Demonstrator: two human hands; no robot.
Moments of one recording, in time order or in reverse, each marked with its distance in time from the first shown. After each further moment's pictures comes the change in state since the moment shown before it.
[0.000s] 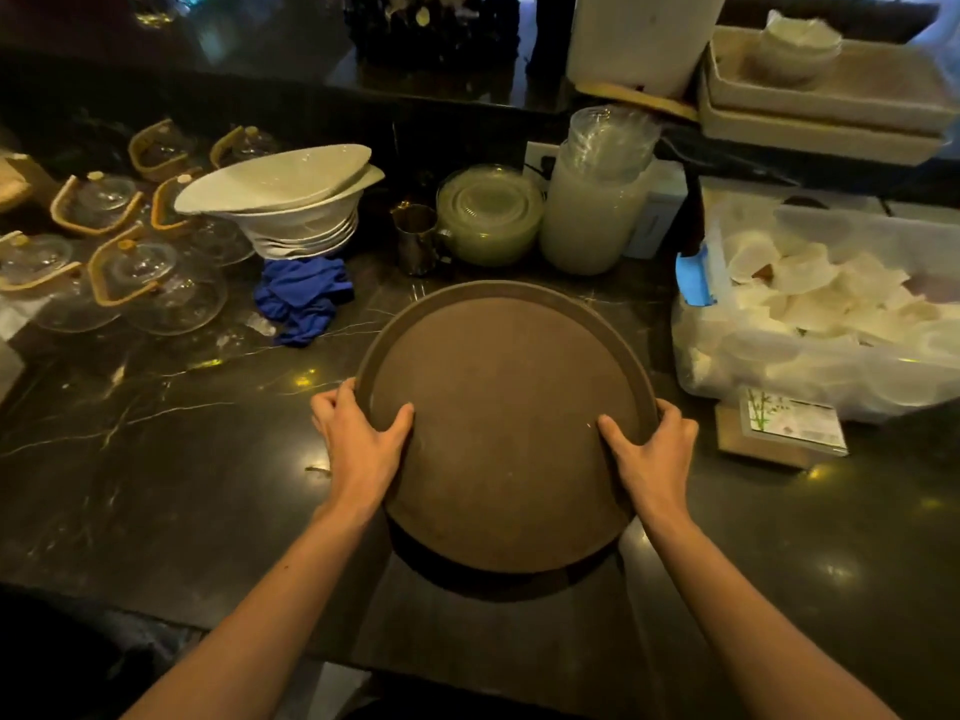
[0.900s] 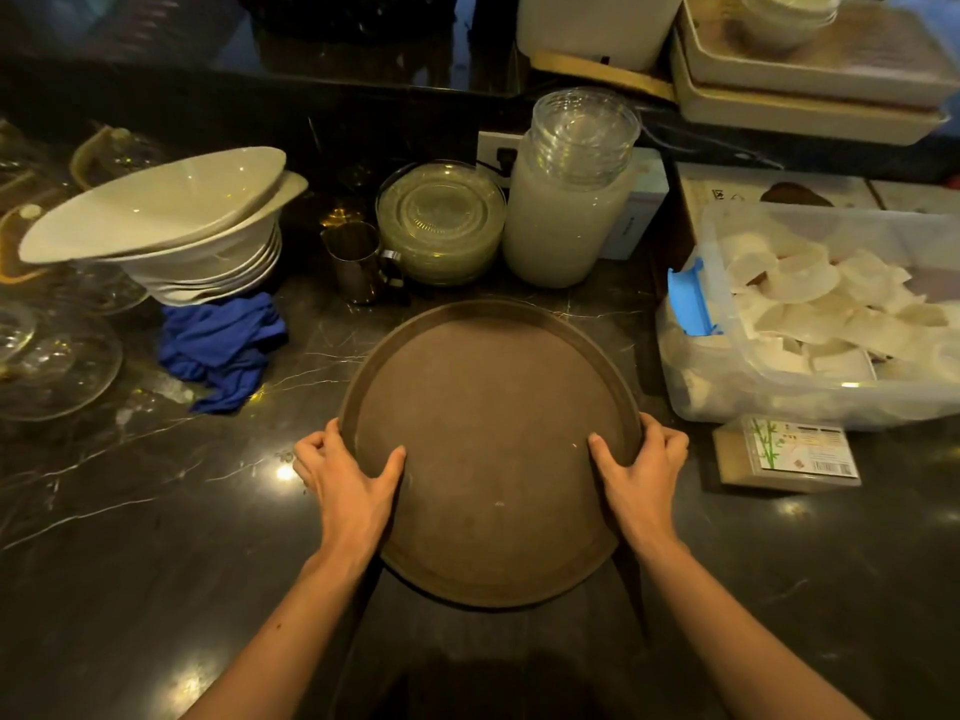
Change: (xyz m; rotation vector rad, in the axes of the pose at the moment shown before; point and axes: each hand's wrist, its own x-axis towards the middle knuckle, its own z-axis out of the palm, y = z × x) left_hand 0.069 -0.024 0.066 0.132 -0.093 0.030; right_hand 0.052 0.015 0.041 -0.092 0.052 0.053
